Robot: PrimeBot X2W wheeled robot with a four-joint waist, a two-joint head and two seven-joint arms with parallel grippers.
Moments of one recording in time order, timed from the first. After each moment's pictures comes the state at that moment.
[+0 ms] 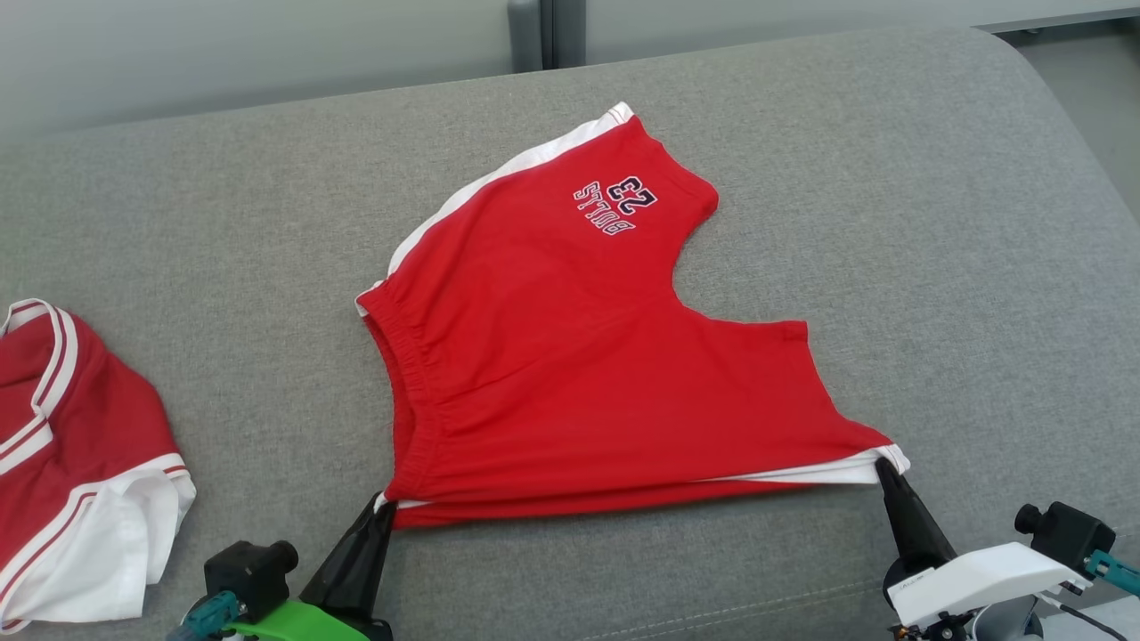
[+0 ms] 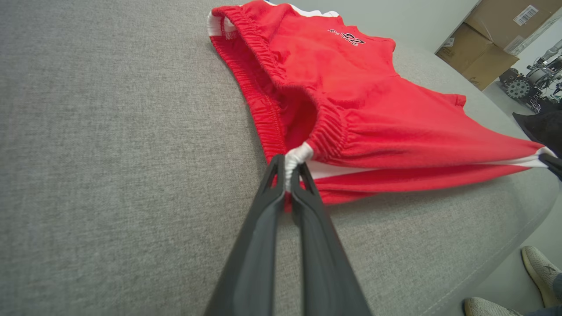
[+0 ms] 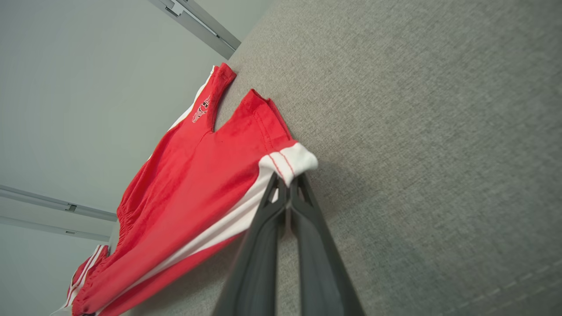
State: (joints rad) left arm 0.02 0.19 -0.39 0.26 -0.59 -0.10 -0.25; right arm 0.12 -0.11 0.18 0.25 0.91 0.11 -0.16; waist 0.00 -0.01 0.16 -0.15
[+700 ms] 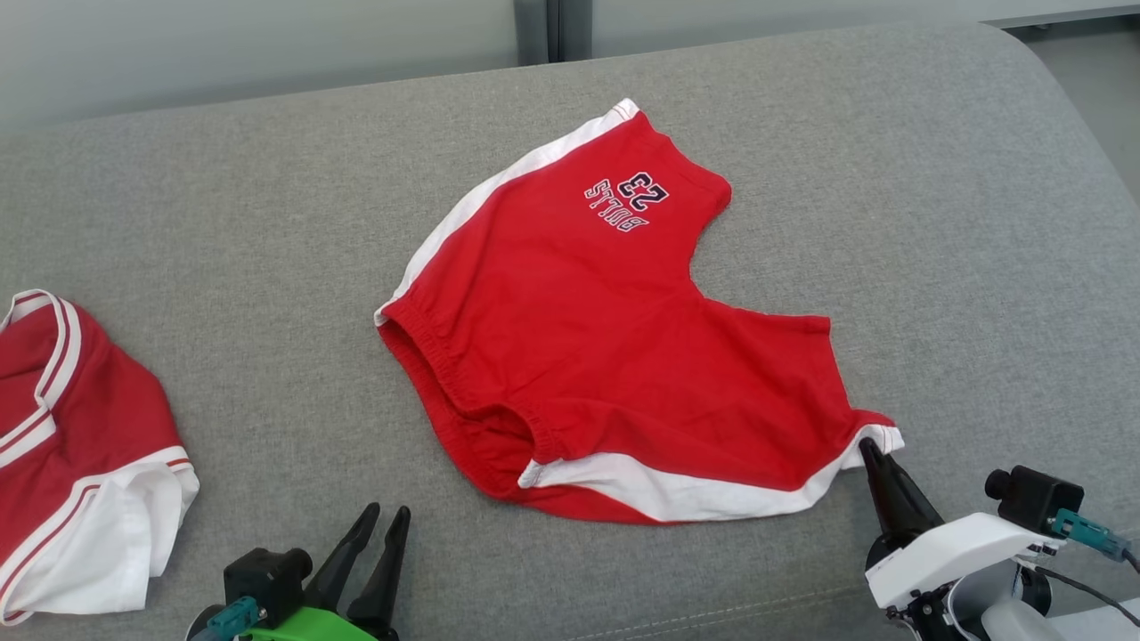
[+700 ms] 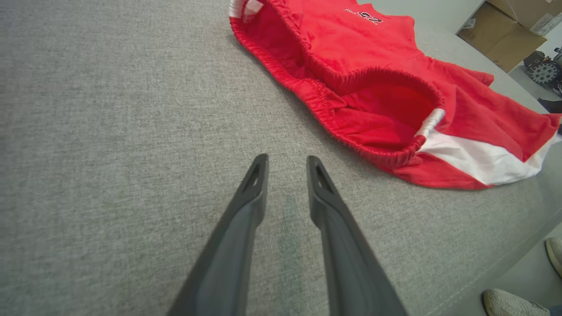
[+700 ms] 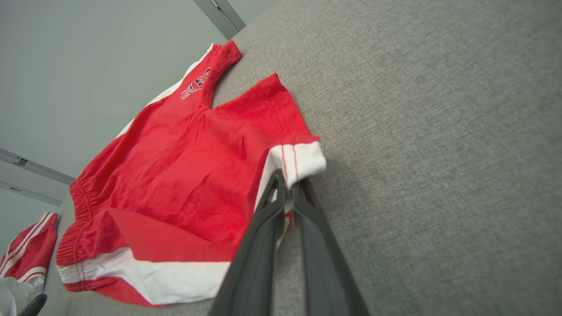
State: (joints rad) left arm 0.02 0.17 -0.39 0.29 -0.52 -0.10 -0.25; right arm 0.04 -0.15 0.26 0.30 0.76 0.08 -0.18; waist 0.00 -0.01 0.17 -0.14
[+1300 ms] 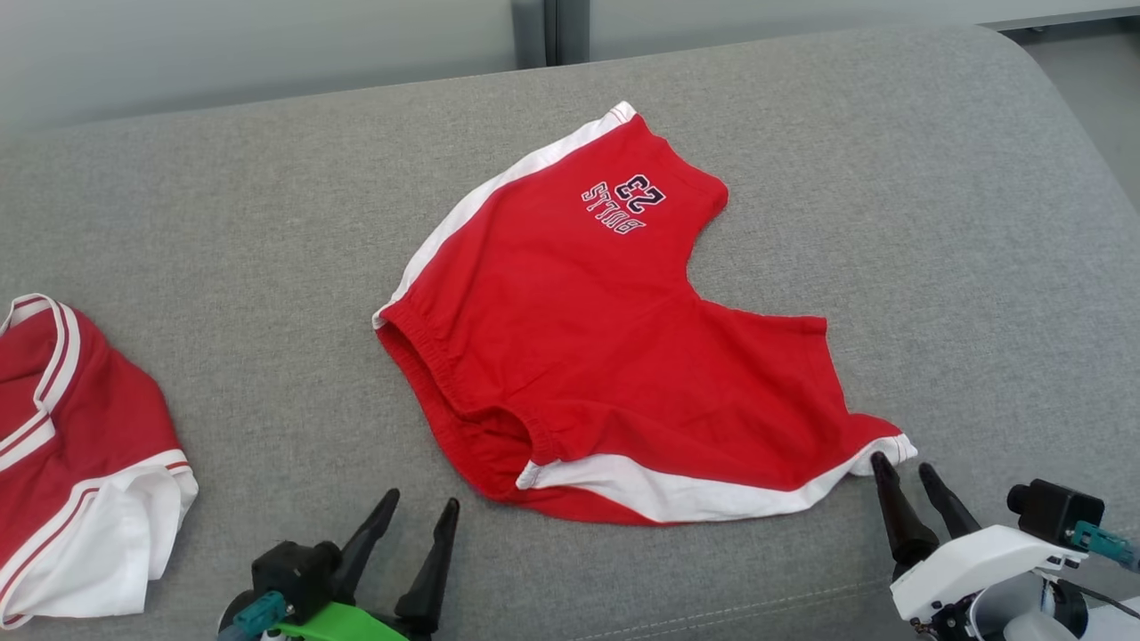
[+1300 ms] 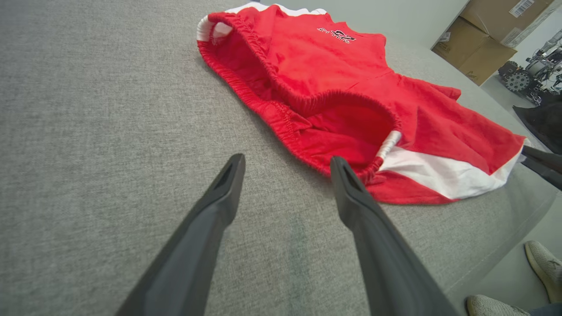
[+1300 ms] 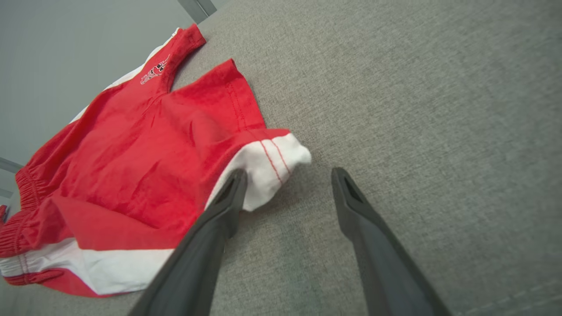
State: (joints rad) left arm 0.02 0.15 -0.42 0.24 -0.51 -0.10 -0.25; right arm 0.04 -0.19 0.26 0.37 0.72 0.05 -0.20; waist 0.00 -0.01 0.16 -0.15
